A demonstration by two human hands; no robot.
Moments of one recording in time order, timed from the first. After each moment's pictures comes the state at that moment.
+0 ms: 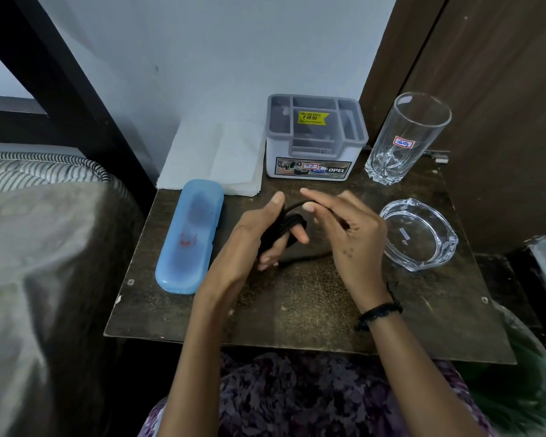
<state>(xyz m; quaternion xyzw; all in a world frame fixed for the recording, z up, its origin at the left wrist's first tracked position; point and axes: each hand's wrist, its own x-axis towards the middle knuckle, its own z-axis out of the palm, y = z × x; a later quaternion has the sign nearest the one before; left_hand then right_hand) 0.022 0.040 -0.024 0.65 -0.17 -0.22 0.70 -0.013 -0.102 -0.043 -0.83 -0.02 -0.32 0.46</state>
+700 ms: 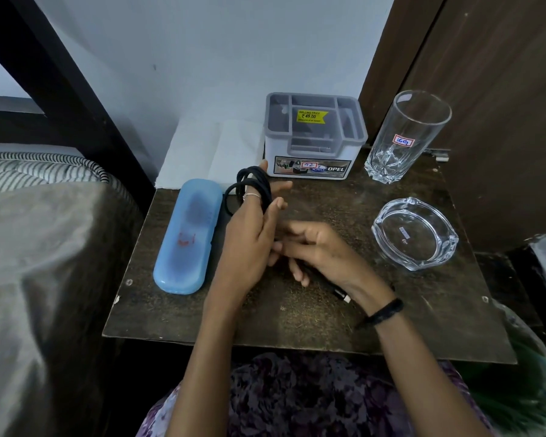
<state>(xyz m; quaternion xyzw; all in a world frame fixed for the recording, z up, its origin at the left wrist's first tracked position) 0.023 0.034 -0.038 0.78 -0.20 0.01 0.59 -0.012 -0.092 -0.039 -0.71 -0.02 0.16 0.69</state>
